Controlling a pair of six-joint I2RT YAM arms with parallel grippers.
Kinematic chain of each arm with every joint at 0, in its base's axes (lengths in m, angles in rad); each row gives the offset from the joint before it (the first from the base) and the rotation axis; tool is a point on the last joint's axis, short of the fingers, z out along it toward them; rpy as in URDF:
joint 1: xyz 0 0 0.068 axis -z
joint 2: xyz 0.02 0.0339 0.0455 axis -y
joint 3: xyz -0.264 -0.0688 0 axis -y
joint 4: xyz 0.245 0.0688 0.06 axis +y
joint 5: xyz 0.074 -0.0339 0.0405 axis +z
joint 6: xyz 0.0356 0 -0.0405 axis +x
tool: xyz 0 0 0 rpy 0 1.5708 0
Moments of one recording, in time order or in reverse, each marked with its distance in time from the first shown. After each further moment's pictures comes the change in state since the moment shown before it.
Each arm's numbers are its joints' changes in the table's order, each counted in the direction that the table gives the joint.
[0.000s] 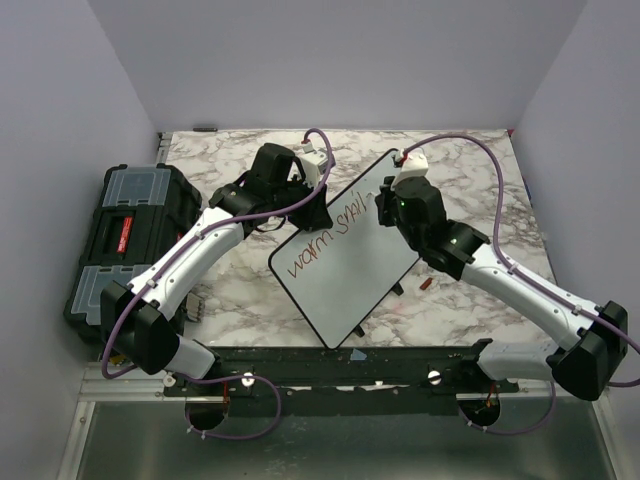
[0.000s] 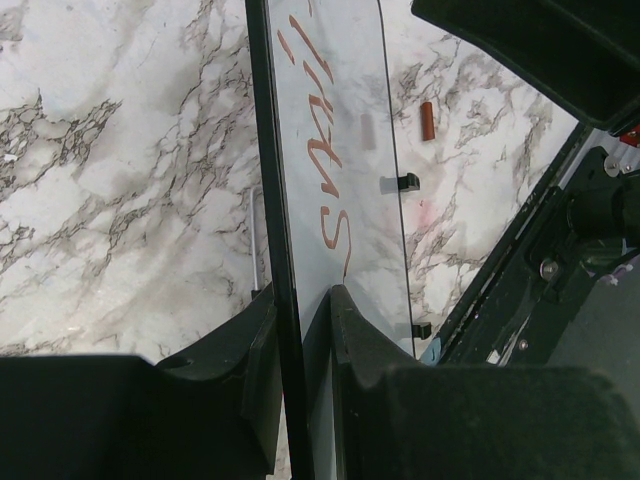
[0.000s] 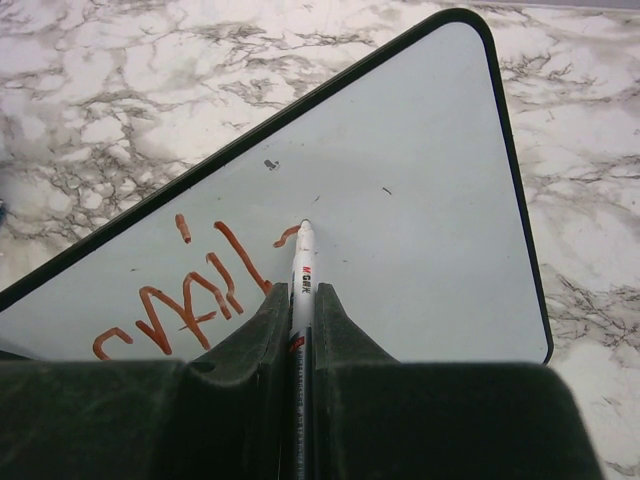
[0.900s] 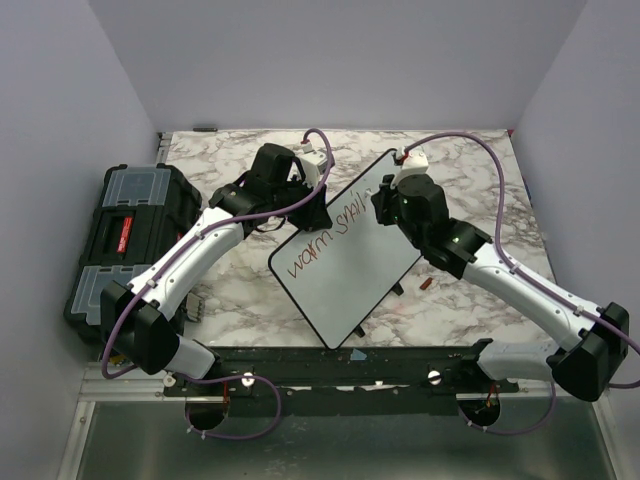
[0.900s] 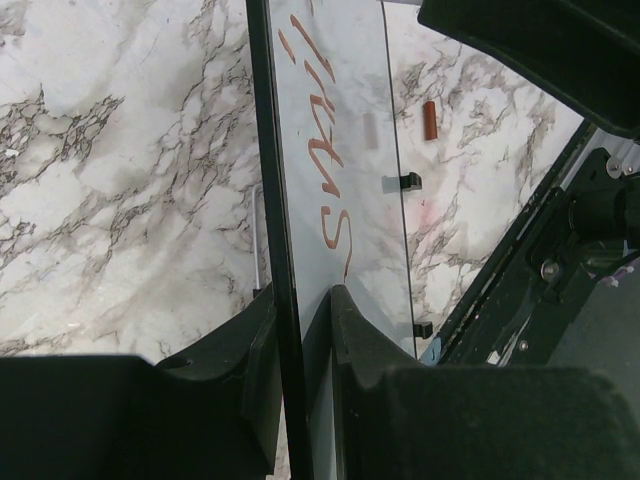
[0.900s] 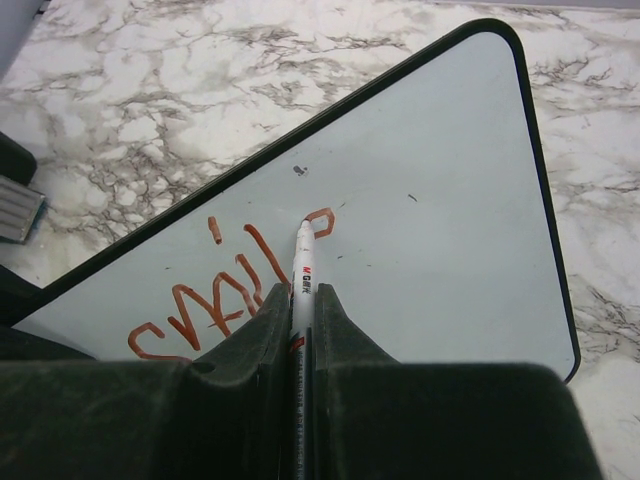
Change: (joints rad) left arm 0.000 0.000 -0.002 0.003 0.006 -0.005; right arm 0.006 -0.006 0.021 -0.005 0.080 0.012
